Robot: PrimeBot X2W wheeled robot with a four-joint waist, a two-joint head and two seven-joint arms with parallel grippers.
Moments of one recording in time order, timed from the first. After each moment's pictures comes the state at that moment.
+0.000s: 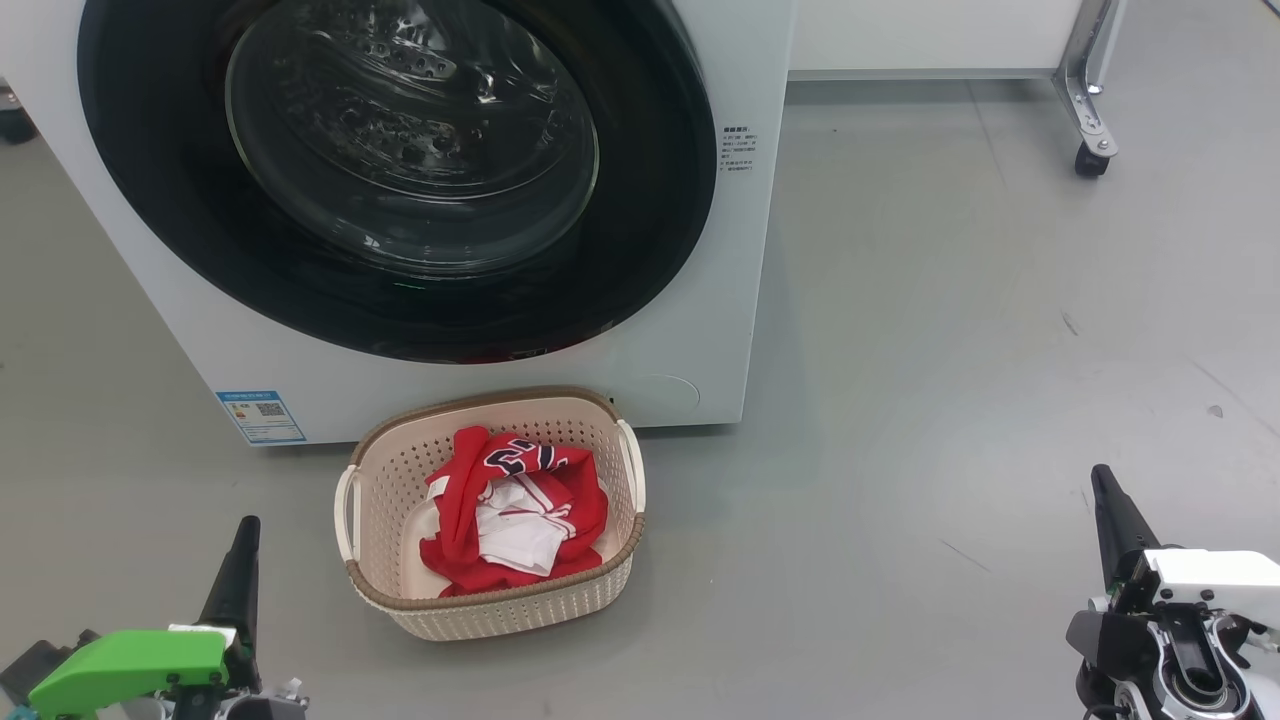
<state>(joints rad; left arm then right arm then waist) -0.05 0.08 0.00 0.27 -1.66 -0.12 0.05 -0.05 -0.11 -0.02 0.26 1.70 0.11 0.01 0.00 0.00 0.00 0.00</state>
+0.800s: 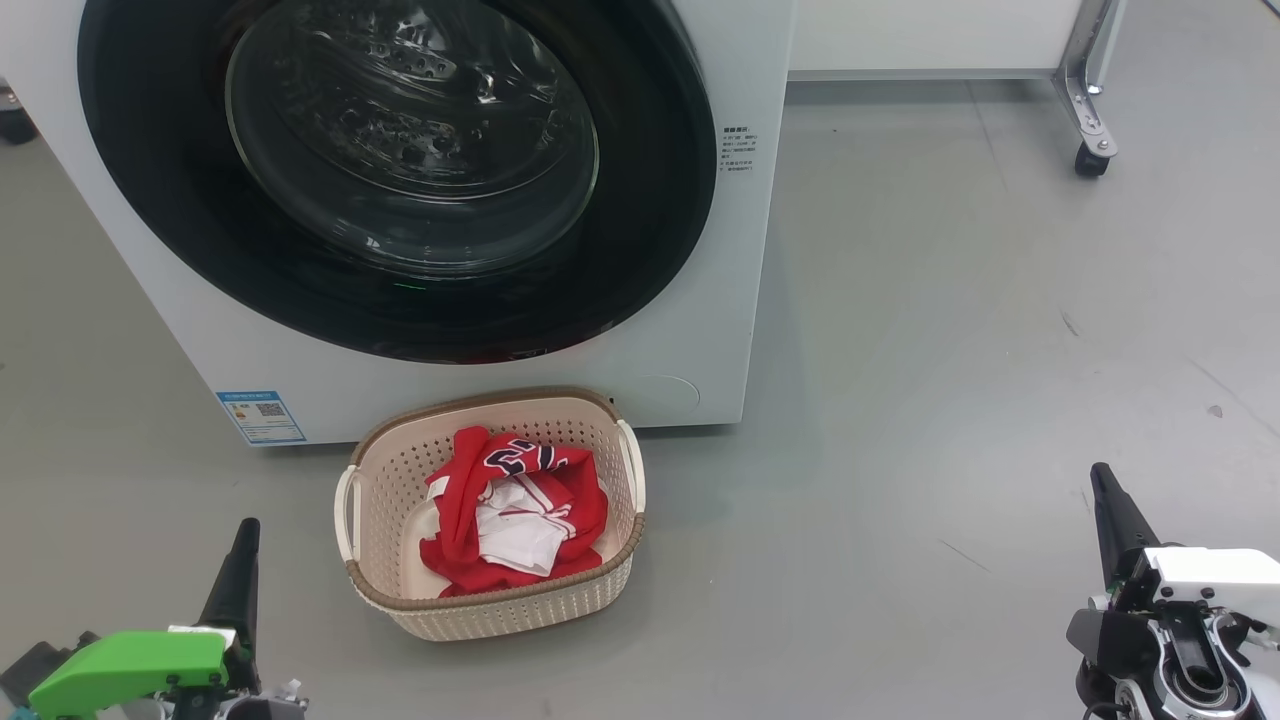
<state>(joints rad) -0.05 0.08 0.00 0.27 -1.66 -0.12 0.05 -0.05 -0.11 -0.02 0.27 1.70 0.12 0.02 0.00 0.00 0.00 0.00</state>
